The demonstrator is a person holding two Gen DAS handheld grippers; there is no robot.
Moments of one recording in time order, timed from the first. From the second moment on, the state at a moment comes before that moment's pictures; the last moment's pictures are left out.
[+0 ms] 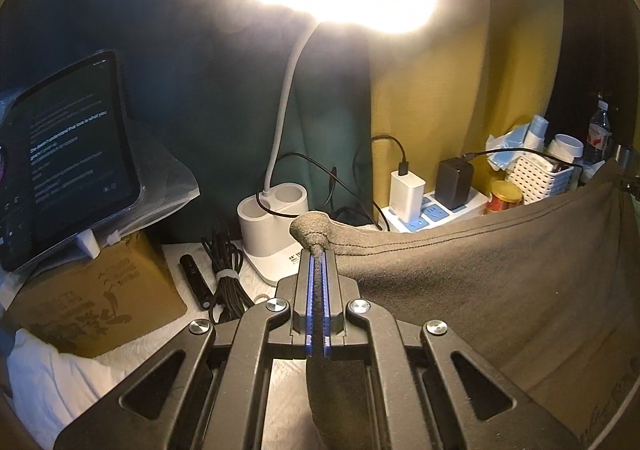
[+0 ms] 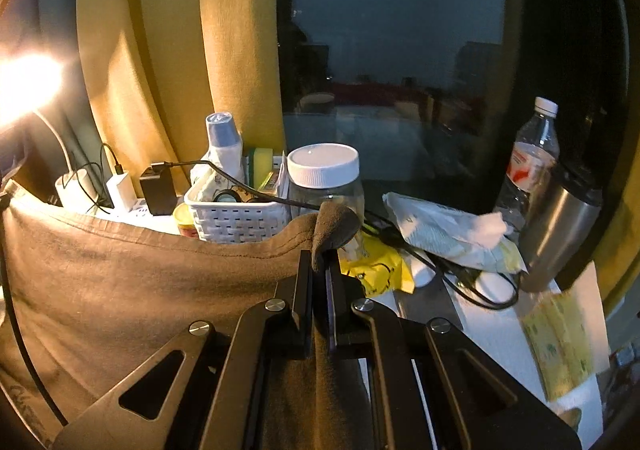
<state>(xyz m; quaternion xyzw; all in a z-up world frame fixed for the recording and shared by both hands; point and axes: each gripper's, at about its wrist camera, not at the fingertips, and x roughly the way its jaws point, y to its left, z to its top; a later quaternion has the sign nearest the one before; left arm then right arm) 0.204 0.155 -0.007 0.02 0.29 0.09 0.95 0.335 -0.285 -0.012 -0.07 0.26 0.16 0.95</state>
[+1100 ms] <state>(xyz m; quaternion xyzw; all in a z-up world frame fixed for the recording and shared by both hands) 0.241 0.181 -0.080 -0.03 0.37 0.11 0.92 0.368 -0.270 -0.071 -0.09 0.31 0.10 0.94</state>
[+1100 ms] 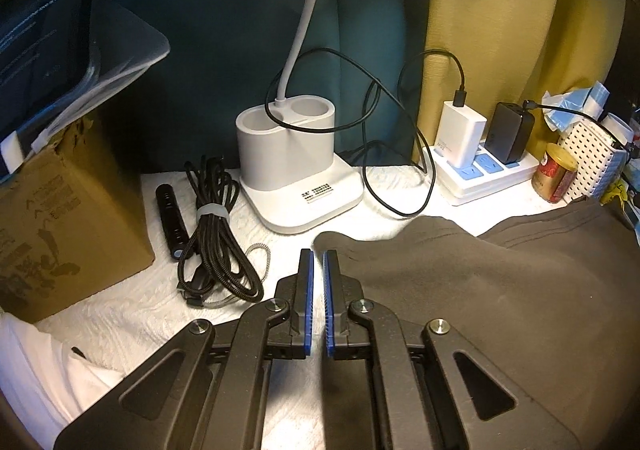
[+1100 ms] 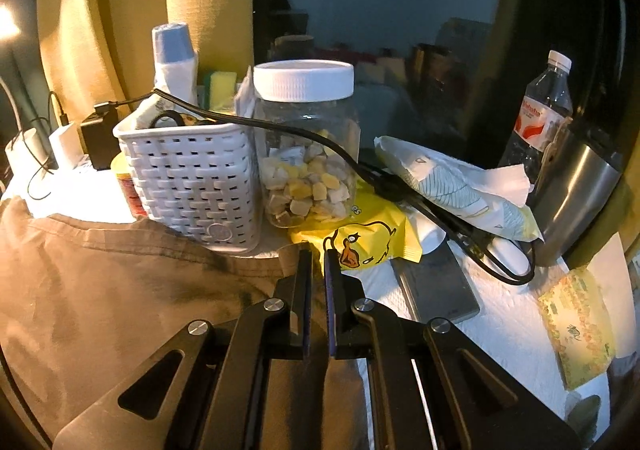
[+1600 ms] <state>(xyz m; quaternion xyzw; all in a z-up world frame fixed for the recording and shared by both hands) 0.195 0.173 -0.058 -0.06 0.34 0.10 0.93 0.314 -0.280 -0.059 -0.08 0.32 0.11 0.94</state>
